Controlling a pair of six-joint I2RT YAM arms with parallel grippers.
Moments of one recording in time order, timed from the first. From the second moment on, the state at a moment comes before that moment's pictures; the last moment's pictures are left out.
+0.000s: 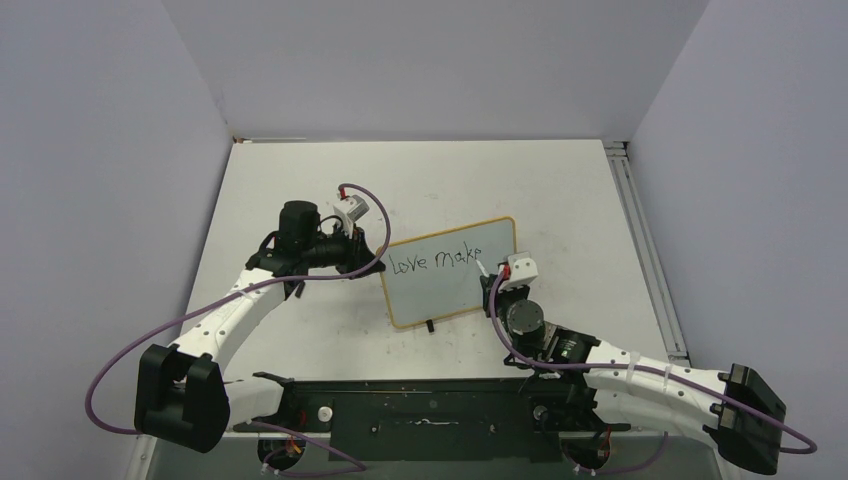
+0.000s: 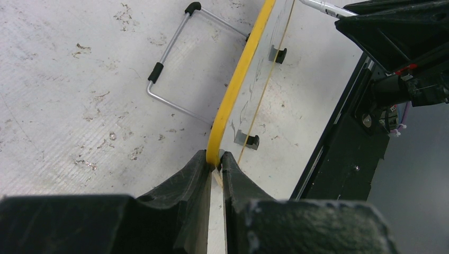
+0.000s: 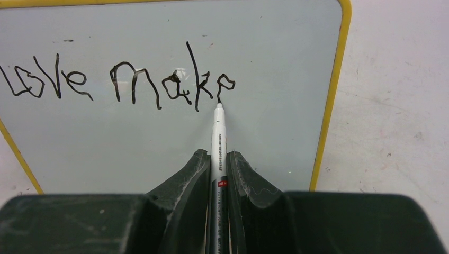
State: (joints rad) left arm -0.29 1.22 0.81 -0.24 0.74 -0.07; right arm 1.04 0.85 0.35 0.25 0.72 0.23
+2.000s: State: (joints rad) left arm -0.30 1.21 0.81 -0.24 0.74 -0.07; right arm 0.92 0.82 0.35 0.31 0.65 0.15
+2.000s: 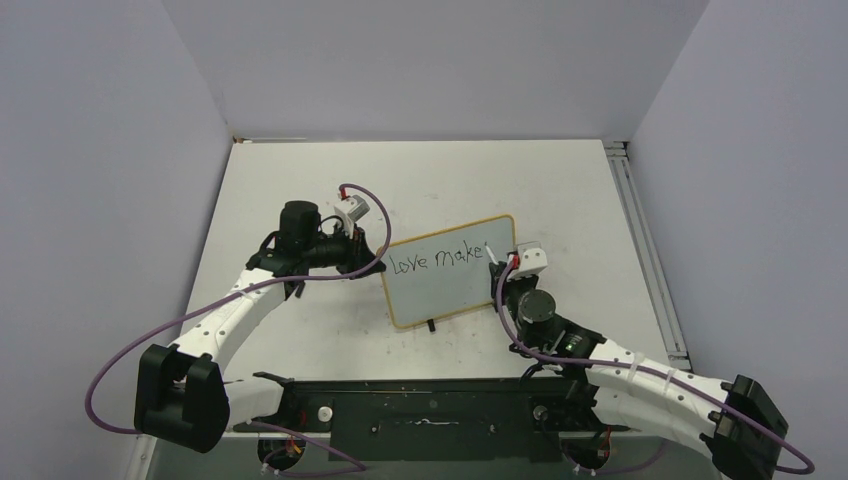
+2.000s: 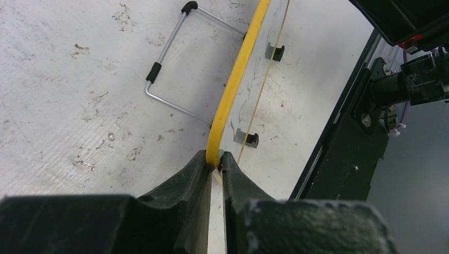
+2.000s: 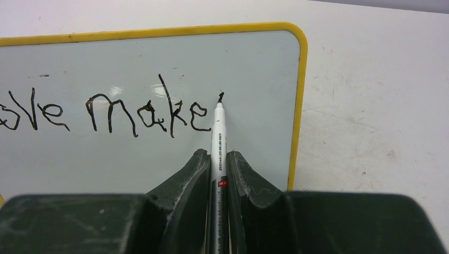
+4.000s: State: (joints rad) left arm -0.31 1.21 0.81 -0.24 0.74 -0.09; right arm 0.94 0.65 0.38 0.07 0.46 0.24
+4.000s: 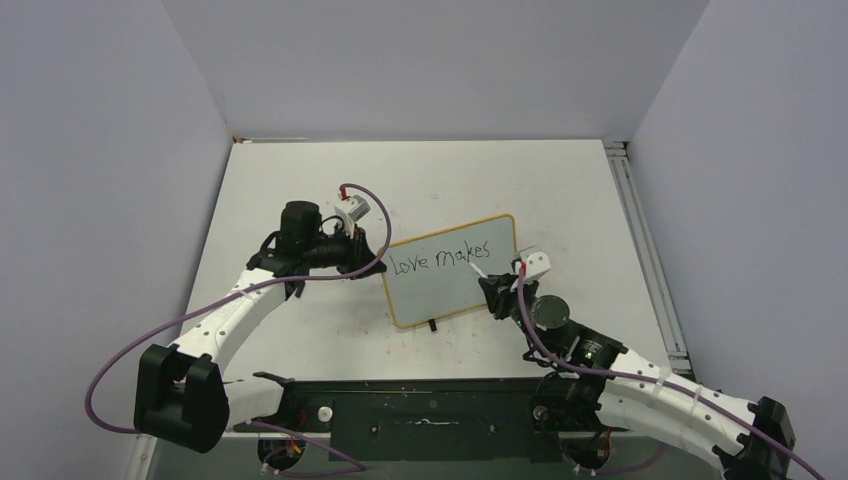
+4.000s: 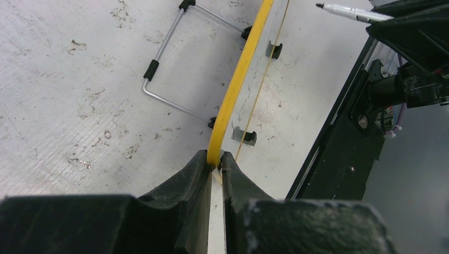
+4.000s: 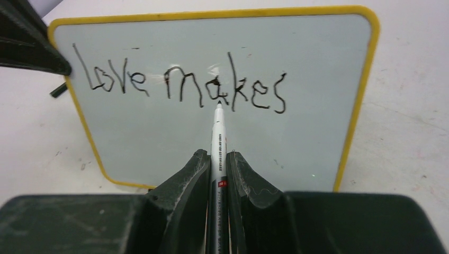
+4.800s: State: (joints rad) left arm -0.31 1.21 0.81 -0.25 0.73 -0.10; right arm 1.23 1.09 0.41 0.37 0.41 0.27
